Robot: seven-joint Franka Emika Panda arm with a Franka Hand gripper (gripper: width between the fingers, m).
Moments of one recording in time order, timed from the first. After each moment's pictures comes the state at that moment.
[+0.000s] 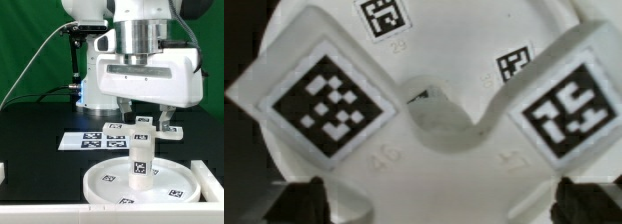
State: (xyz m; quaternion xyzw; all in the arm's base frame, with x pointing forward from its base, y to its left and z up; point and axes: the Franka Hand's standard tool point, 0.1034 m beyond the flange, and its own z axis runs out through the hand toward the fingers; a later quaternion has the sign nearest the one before) arm 0.565 0.045 0.120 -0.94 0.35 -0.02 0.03
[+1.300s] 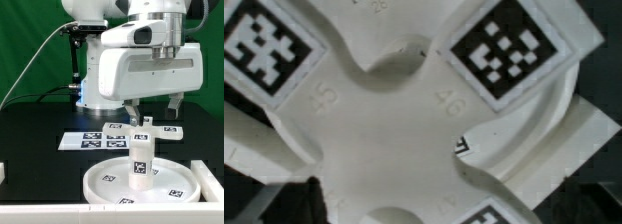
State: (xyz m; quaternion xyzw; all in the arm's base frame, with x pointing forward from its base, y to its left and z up) arm 0.563 0.057 0.119 -0.95 -0.32 -0.04 -0.01
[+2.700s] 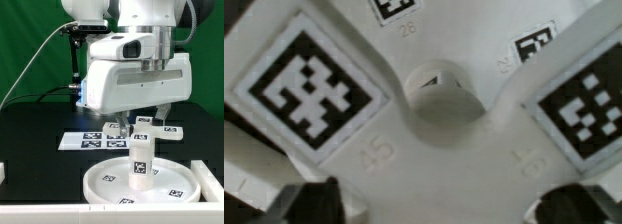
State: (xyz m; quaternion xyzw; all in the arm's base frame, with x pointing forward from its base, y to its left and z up) arm 0.566 0.040 0.102 -0.95 -0.31 -0.02 -0.02
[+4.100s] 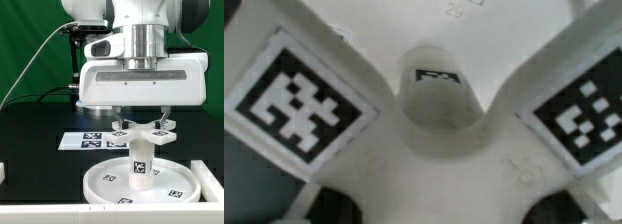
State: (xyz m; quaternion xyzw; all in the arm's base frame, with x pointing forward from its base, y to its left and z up) arm 0.563 0.038 0.101 -0.98 0.16 -0.08 0.02
